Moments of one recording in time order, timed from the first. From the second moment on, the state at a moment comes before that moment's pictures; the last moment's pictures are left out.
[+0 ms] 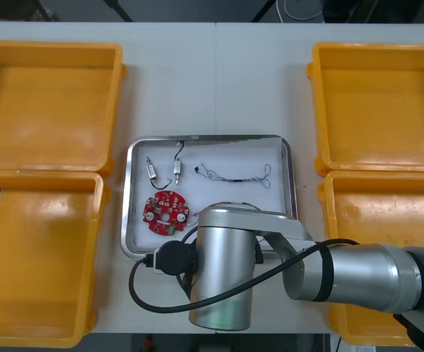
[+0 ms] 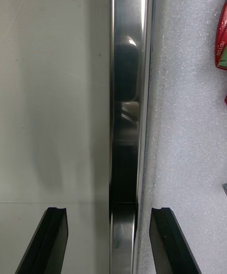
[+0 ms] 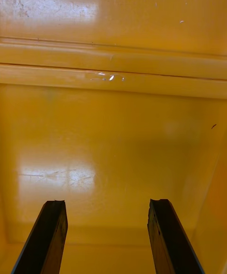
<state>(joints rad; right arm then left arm) -0.76 -0.36 1.19 -1.91 -0.38 1.65 1.66 -0.13 0.85 0.33 -2.11 0.89 1.84 -1.25</state>
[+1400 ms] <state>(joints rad) -0.95 -0.36 1.20 -1.76 -0.26 1.62 1.66 -0.13 0.85 0.33 -2.11 0.89 1.84 -1.25</state>
